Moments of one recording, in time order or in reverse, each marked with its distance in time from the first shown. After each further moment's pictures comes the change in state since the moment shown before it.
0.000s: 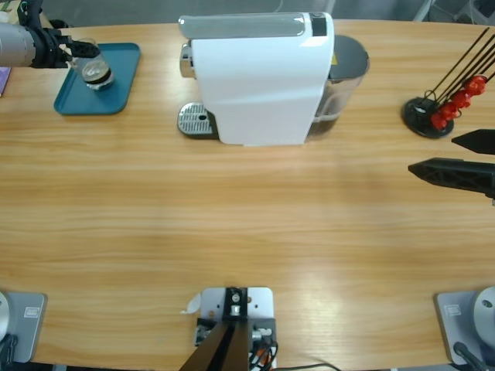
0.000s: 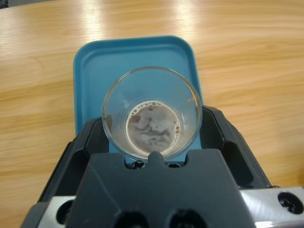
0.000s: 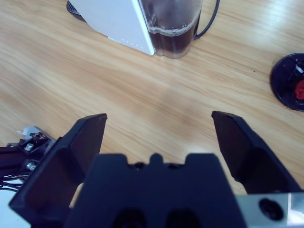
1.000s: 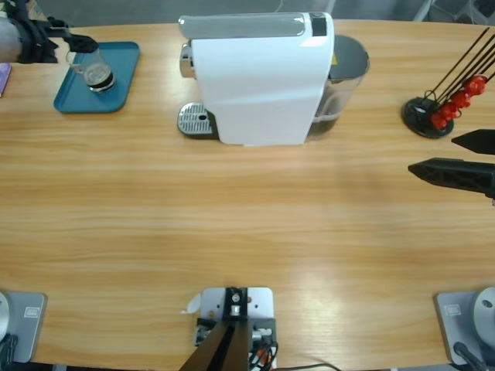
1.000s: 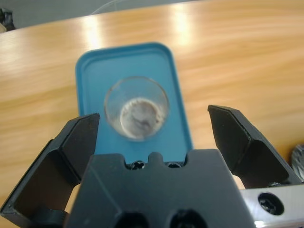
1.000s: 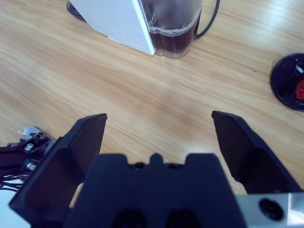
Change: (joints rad) arm 0 -0.045 -0.151 0.023 0.101 0.020 0.032; arm 1 0.000 0.000 0.000 0.000 0.000 0.000
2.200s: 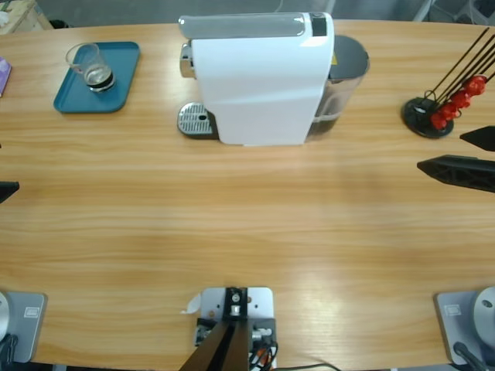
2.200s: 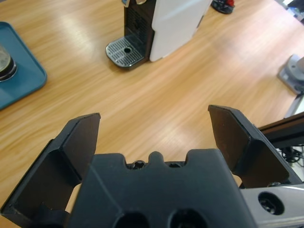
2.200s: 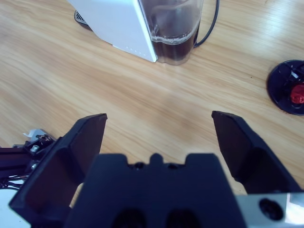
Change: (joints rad) arm 0 -0.246 -0.929 0.238 0.595 -0.363 0.022; arm 1 0.000 -0.045 0.000 0.000 0.000 0.000
